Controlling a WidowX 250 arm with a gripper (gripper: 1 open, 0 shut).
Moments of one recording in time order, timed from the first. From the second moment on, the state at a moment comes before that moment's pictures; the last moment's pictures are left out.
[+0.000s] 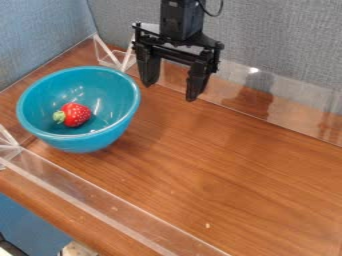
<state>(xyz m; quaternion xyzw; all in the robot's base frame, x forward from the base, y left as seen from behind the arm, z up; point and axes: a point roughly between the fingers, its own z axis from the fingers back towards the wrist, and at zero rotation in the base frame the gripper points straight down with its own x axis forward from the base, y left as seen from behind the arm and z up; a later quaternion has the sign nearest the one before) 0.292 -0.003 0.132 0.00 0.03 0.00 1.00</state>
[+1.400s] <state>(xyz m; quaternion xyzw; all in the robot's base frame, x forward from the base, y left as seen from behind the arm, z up) 0.280 0.089 0.103 0.03 0.03 0.03 1.00</state>
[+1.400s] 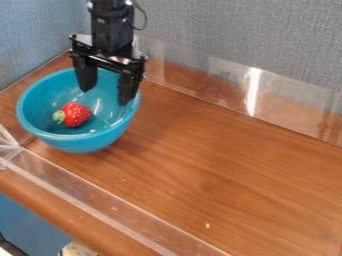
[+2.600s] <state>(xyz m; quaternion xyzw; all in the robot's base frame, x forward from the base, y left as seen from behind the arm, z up) 0.274 0.103 0.076 0.04 0.03 0.03 1.00</state>
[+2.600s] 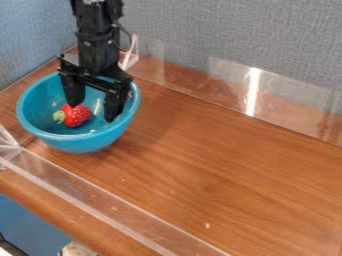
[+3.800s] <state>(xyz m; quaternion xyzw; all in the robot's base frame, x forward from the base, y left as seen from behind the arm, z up) 0.275 0.105 0.055 0.03 0.02 0.04 1.00</state>
